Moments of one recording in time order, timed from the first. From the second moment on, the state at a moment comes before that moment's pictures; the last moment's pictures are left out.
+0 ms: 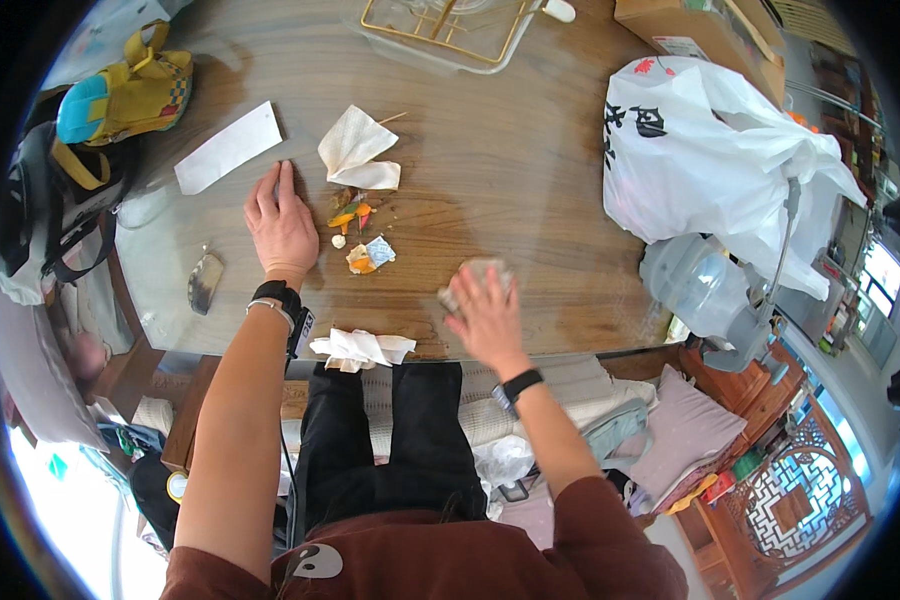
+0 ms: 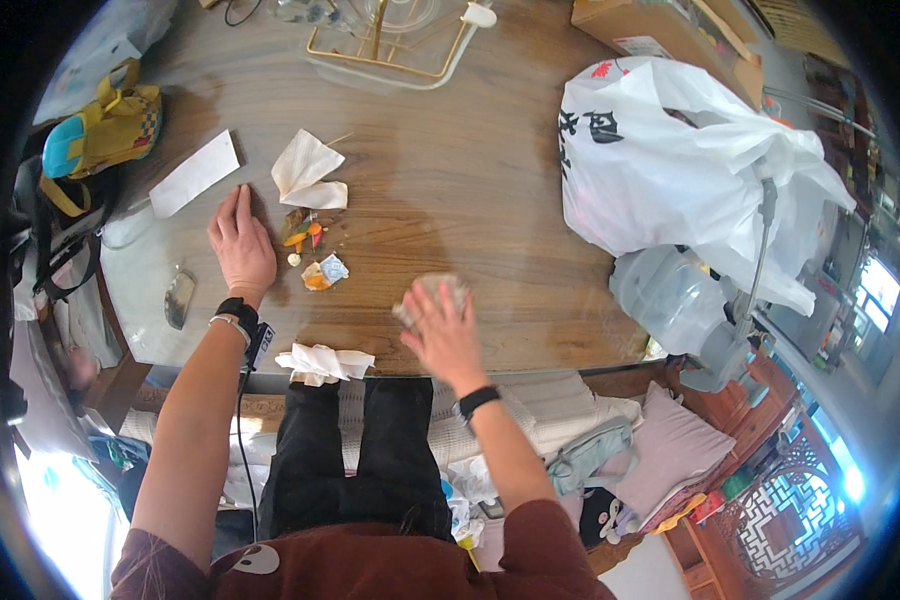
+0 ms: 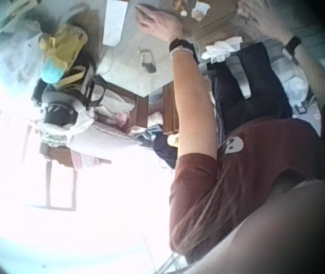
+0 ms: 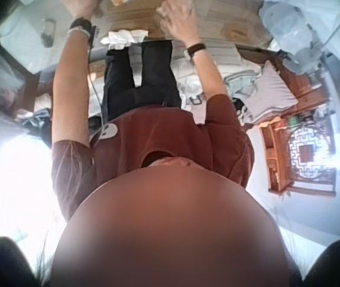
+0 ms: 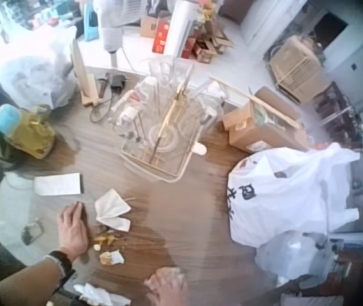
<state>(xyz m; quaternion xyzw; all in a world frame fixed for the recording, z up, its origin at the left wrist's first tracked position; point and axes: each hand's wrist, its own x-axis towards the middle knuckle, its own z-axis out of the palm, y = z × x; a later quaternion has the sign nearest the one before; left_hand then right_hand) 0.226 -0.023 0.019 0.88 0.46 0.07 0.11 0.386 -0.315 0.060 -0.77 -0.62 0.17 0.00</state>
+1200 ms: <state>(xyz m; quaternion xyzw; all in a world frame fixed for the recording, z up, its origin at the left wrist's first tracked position) 0.220 -0.019 0.007 0.91 0.40 0.09 0.05 0.427 -0.357 0.037 -0.95 -0.28 0.12 0.00</state>
